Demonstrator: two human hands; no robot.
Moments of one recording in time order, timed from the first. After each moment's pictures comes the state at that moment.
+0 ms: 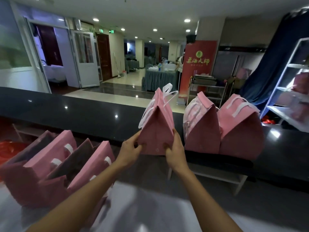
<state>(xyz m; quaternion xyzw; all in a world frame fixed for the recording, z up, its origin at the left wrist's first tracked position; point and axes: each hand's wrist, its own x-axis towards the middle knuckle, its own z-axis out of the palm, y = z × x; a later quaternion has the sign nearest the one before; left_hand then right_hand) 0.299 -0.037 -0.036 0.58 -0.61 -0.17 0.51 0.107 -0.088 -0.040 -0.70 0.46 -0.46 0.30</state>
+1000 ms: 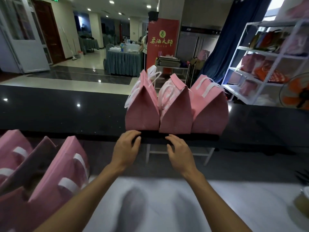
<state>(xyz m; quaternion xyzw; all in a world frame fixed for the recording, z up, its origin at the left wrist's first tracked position) 0.241 -0.063 -0.072 0.56 -0.68 -0.07 0.47 0.014 -0.054 -0.059 -0.74 0.57 -0.34 0.11</state>
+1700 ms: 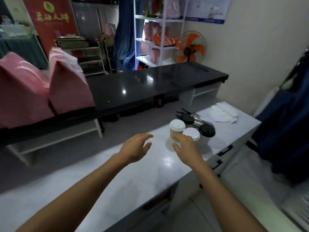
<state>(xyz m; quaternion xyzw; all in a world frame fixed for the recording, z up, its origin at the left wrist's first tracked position) -0.227 0.057 -0.097 0.34 -0.92 -0.15 0.13 -0.430 0.180 -0.101 -0.54 0.80 -0.25 0.09</state>
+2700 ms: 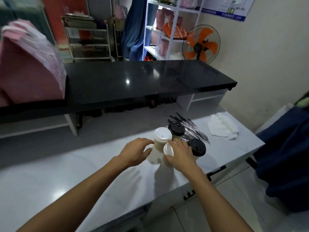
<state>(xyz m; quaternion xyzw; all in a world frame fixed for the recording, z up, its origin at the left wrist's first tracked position) -0.371 0.027 -0.147 0.37 -0.90 -0.20 0.10 -0.570 0.125 -0.142 -0.59 0.80 -0.04 0.09</state>
